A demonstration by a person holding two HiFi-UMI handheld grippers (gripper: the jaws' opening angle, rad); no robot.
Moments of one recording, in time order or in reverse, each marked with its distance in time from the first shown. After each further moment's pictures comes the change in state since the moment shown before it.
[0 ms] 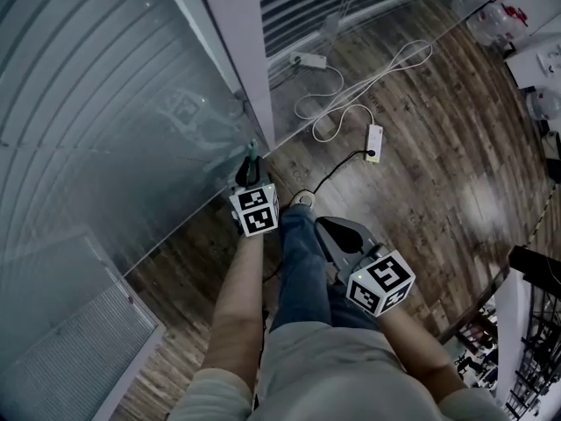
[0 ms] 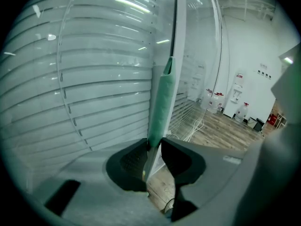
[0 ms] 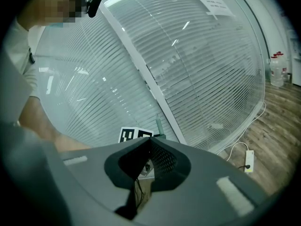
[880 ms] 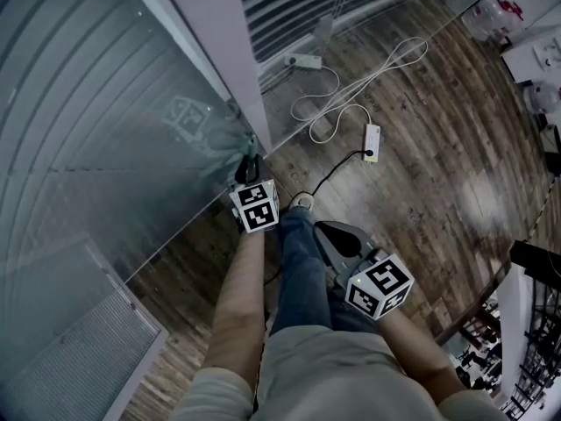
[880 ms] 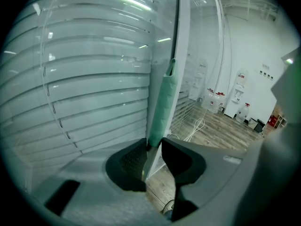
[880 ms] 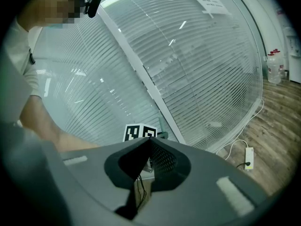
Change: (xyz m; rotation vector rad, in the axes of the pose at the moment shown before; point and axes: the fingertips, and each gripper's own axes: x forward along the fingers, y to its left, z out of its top) left arm 0.022 -0.002 0.002 -0.014 0.028 0.008; right arm 0.004 -0.005 -0.001 0.029 0.000 -0.016
